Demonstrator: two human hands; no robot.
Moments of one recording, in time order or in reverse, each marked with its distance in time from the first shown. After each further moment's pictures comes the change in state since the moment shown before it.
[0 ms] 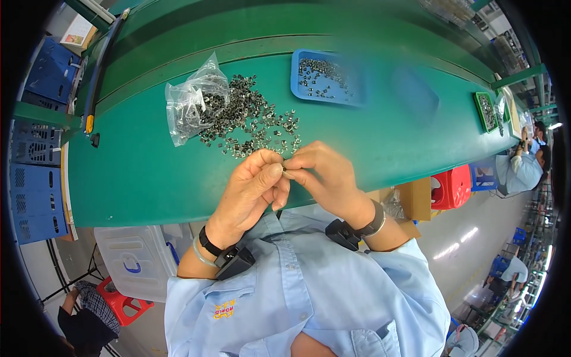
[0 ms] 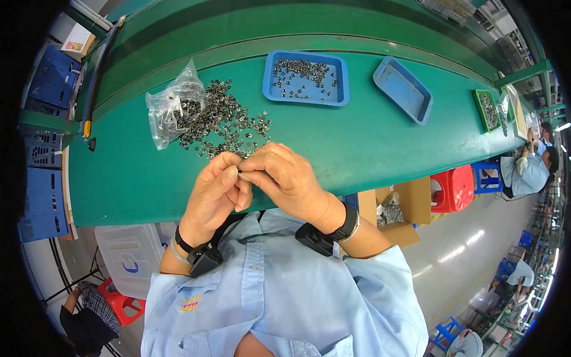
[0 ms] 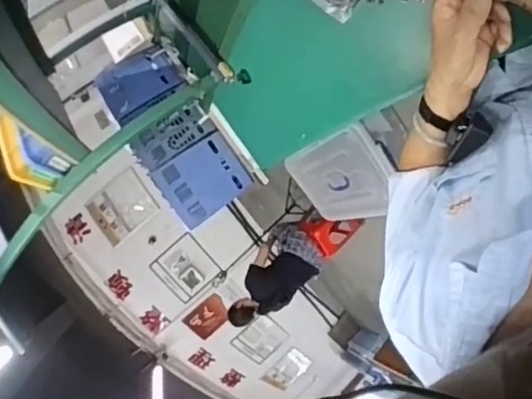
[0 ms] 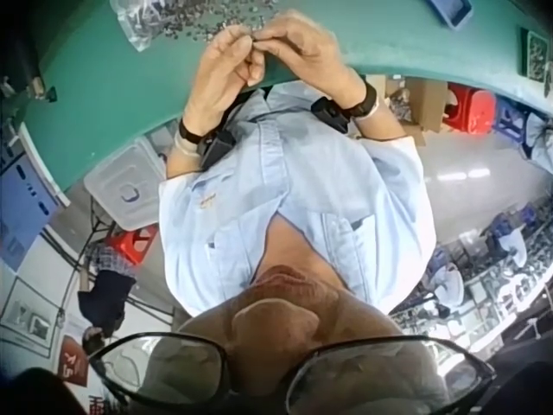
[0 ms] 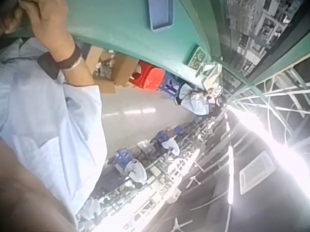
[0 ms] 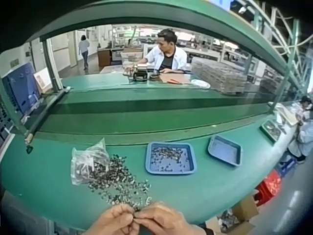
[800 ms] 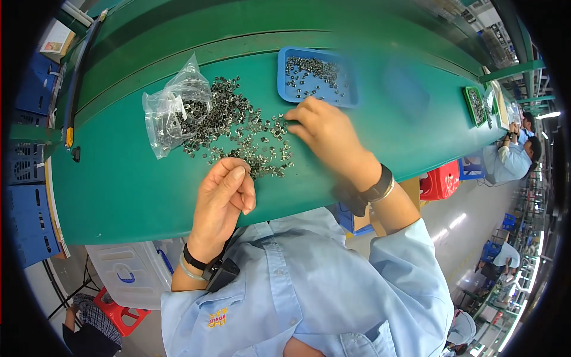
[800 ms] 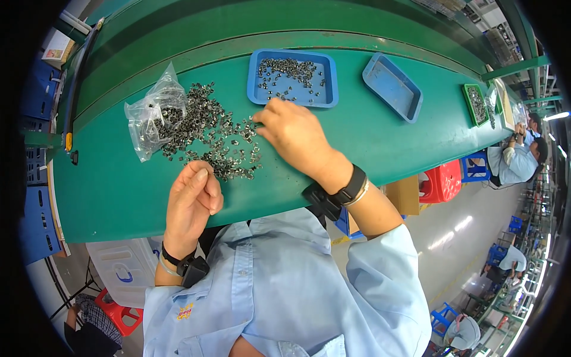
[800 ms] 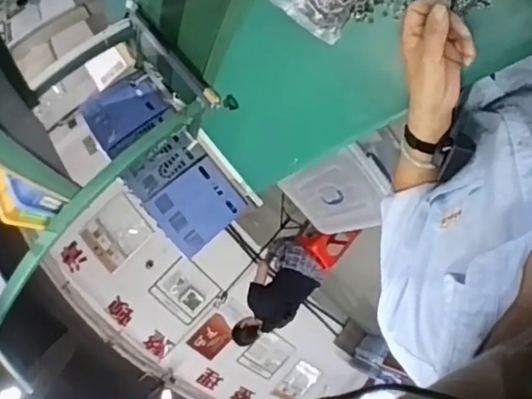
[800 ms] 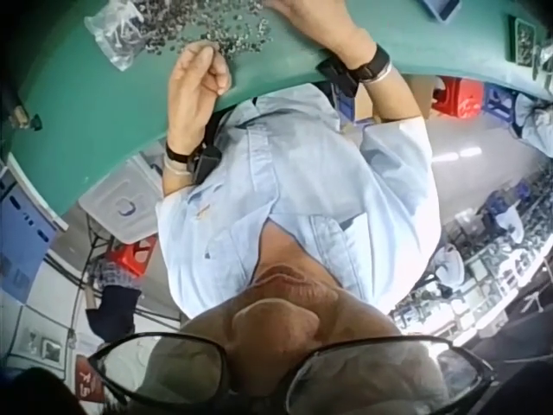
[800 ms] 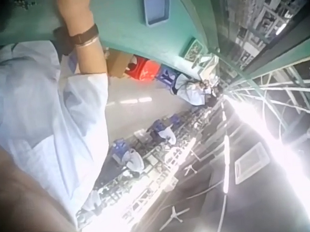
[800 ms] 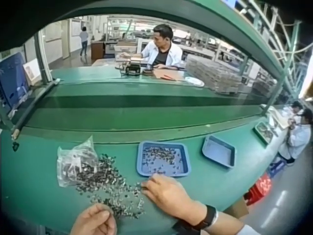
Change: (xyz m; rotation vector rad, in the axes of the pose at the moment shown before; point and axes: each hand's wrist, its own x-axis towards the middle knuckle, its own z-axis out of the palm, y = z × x) left_hand -0.005 0.011 -0.019 0.029 0.225 0.043; right_hand 0.038 0.062 -0.028 -0.529 -0.249 0.103
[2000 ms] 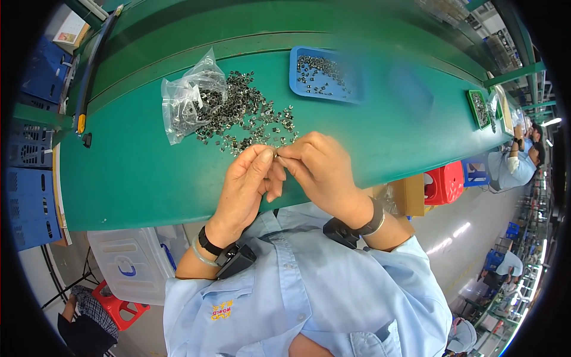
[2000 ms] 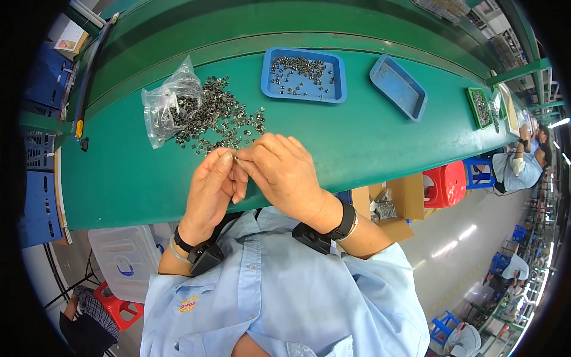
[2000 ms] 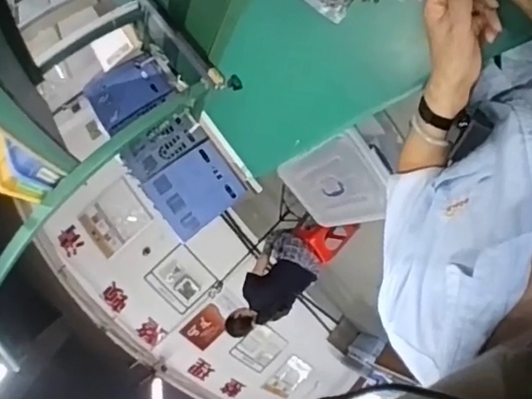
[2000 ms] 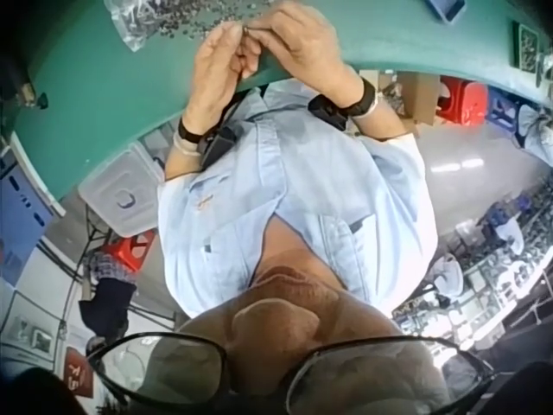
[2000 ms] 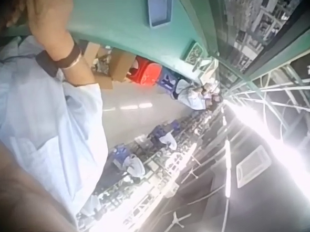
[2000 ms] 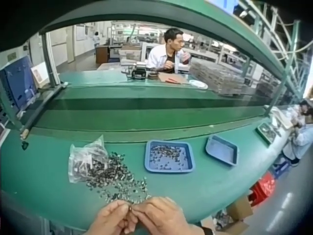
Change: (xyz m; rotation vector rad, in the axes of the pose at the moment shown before) left_hand 0.000 -0.009 0.019 0.099 -0.070 0.012; right_hand -0.036 -0.072 0.008 0.199 0.224 -0.079
